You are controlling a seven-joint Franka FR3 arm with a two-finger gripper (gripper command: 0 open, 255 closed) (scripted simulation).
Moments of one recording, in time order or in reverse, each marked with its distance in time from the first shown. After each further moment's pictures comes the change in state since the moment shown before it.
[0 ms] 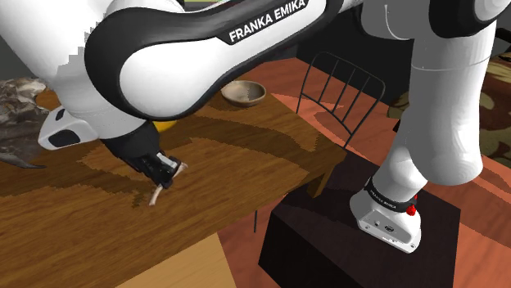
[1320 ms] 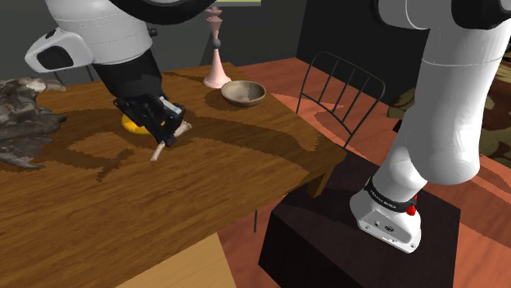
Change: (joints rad) arm -0.056 -0.096 0.005 0.099 0.053 -0.169 -0.095
